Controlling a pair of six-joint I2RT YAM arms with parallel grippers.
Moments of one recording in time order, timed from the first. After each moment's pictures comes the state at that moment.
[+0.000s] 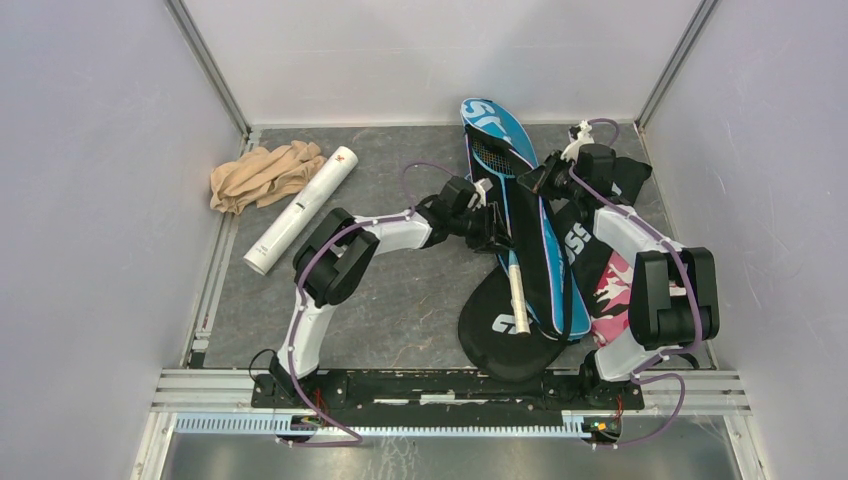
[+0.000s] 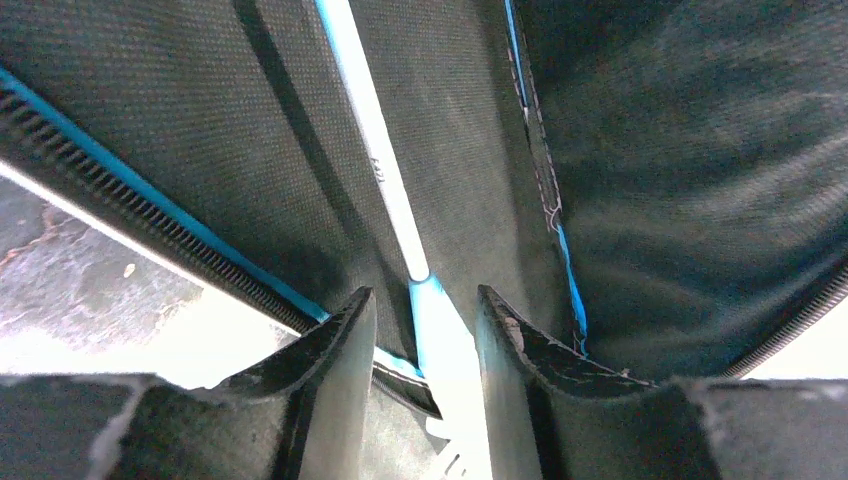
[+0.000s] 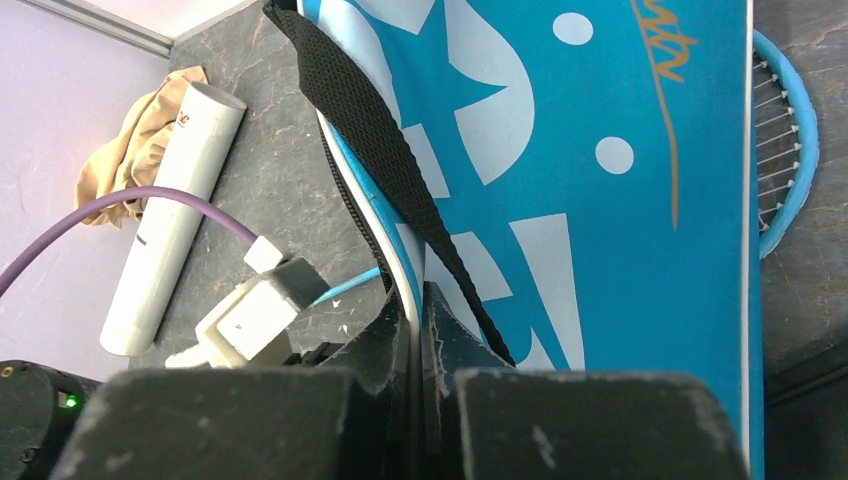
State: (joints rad) left arm -0.76 2.15 1.42 0.10 0.53 -0.90; right arm 0.07 1.59 0.99 0.16 -0.40 0.55
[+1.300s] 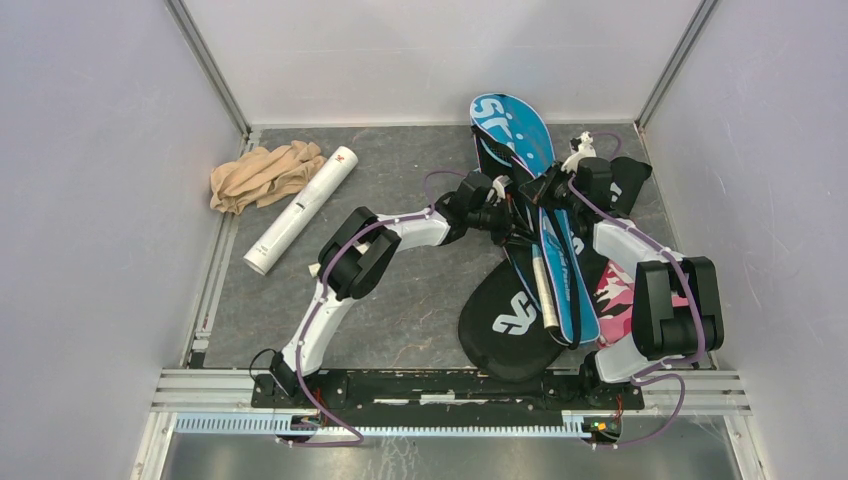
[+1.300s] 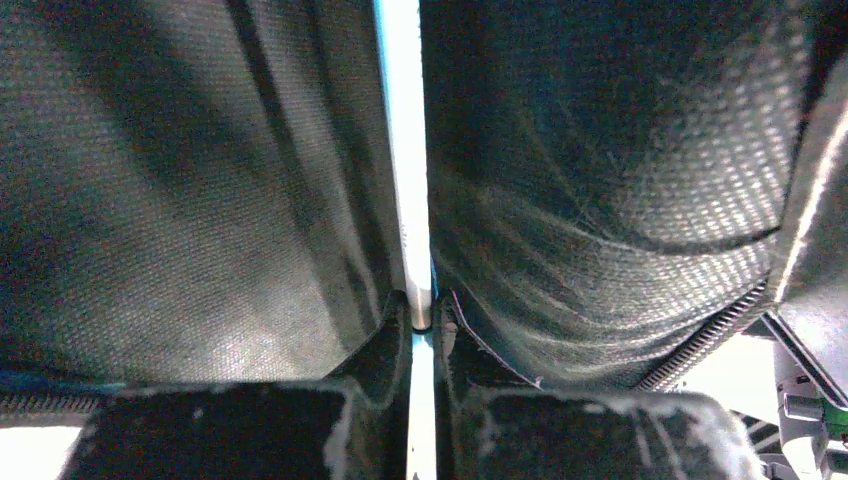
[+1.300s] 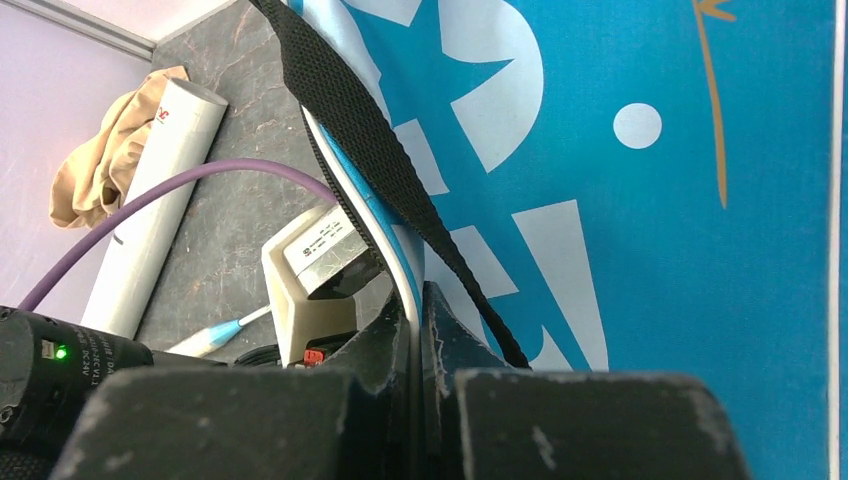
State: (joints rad) left arm -0.79 2.34 1.64 0.24 0.68 -1.22; right arm 0.09 1.54 0.87 0.25 -0.36 0.55
